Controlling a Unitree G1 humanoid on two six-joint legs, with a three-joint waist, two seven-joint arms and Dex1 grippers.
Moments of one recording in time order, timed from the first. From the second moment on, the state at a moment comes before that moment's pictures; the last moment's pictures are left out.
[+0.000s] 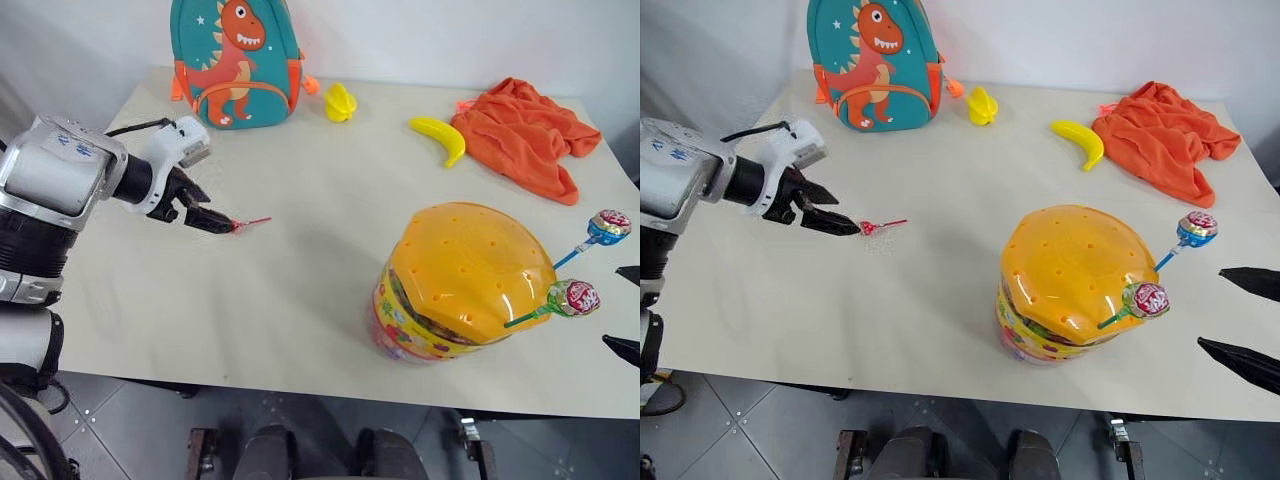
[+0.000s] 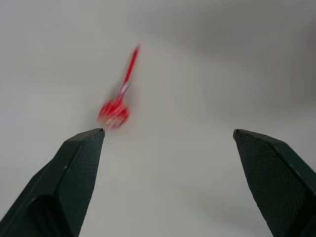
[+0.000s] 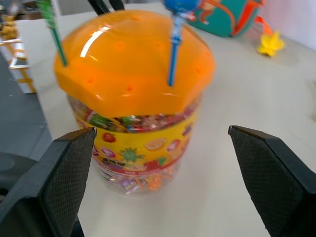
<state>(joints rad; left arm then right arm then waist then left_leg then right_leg) -1.16 0.99 -0.37 0.20 -0.27 1.04 -1.15 0.40 -0.95 -1.11 -0.37 0.95 0.54 1.37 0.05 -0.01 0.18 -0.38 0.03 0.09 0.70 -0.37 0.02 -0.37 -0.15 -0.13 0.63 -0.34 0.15</state>
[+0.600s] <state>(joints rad) -0.80 0.62 0.11 0.18 -0.67 0.38 -1.50 0.34 -0.98 -1.15 -0.54 1.10 0.70 1.14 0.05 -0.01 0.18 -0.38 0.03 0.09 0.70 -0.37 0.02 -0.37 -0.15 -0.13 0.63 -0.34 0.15</state>
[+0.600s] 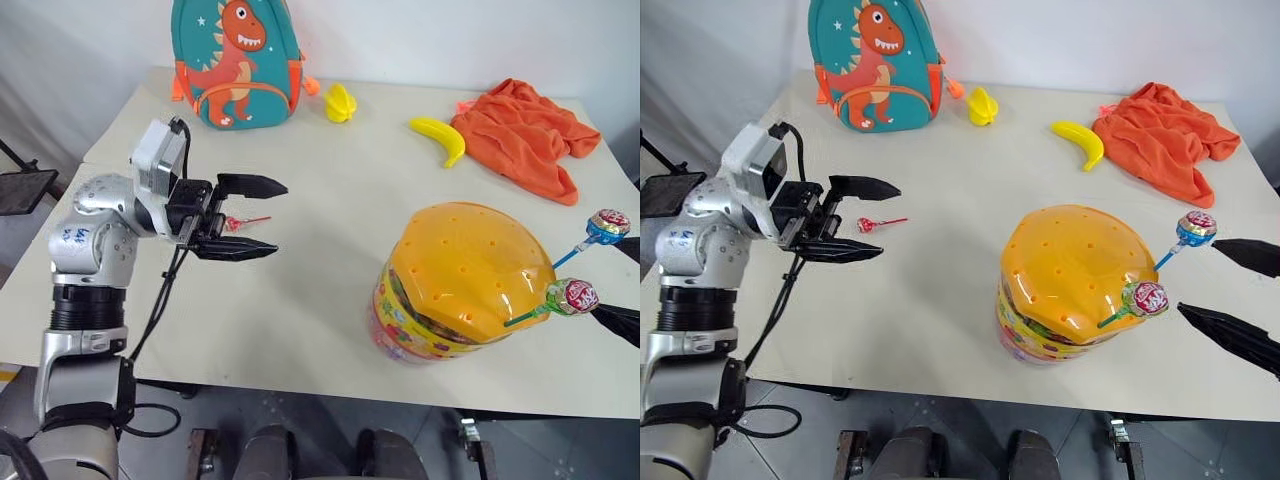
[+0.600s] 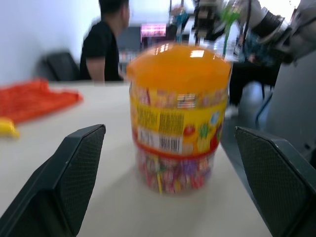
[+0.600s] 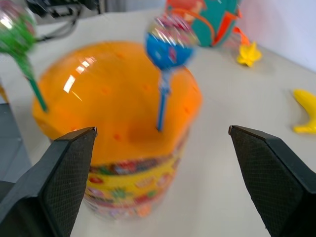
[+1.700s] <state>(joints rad) -0.75 0.60 0.09 0.09 -0.80 0.35 -1.50 0.02 -1.02 -0.91 -0.50 1.13 0.72 0.98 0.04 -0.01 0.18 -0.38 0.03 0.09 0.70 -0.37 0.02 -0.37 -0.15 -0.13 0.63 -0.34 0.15</state>
